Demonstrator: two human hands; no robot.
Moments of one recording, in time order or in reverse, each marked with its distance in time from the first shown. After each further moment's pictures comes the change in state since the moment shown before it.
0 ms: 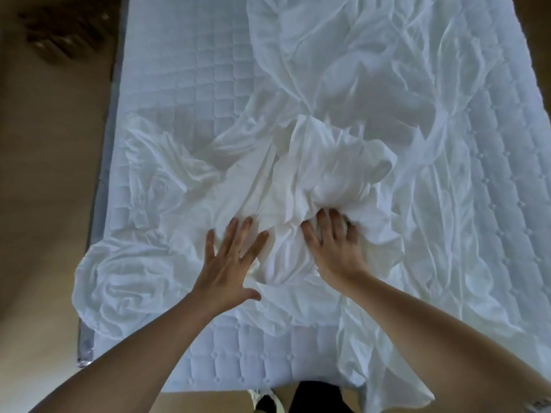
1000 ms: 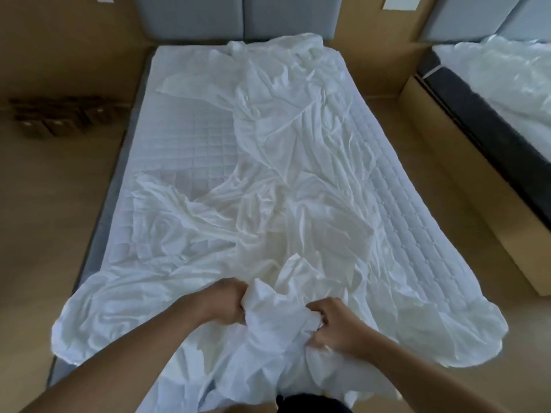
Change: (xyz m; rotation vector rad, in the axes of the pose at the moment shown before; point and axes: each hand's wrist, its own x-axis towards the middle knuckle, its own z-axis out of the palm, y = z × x) left_hand -0.132 0.021 -0.107 -0.354 -0.327 0.136; right_hand -0.206 -0.088 -0.161 1.012 -0.203 0.208
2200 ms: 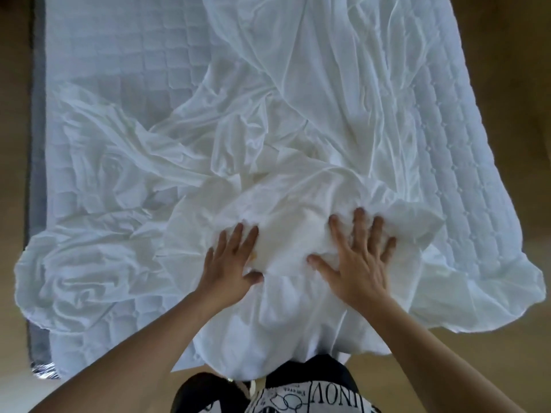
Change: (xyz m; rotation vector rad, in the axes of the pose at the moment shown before) left_hand 0.153 -0.026 0.084 -0.148 0.127 -0.192; right_hand 0.120 0.115 -0.030 -0.580 0.235 0.359
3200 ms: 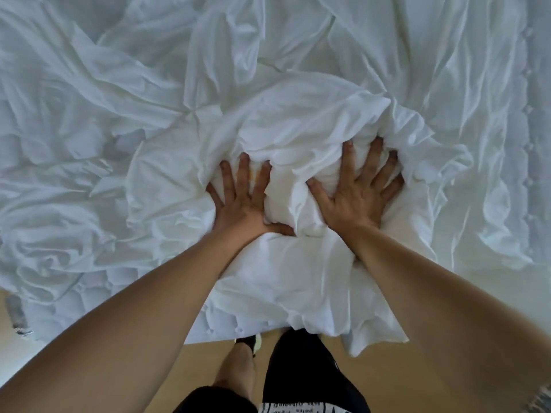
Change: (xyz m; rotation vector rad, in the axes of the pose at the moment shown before) left_hand 0.110 0.018 0.050 0.174 -0.020 -0.174; right_hand 0.127 0.003 0.101 0.087 0.145 0.072
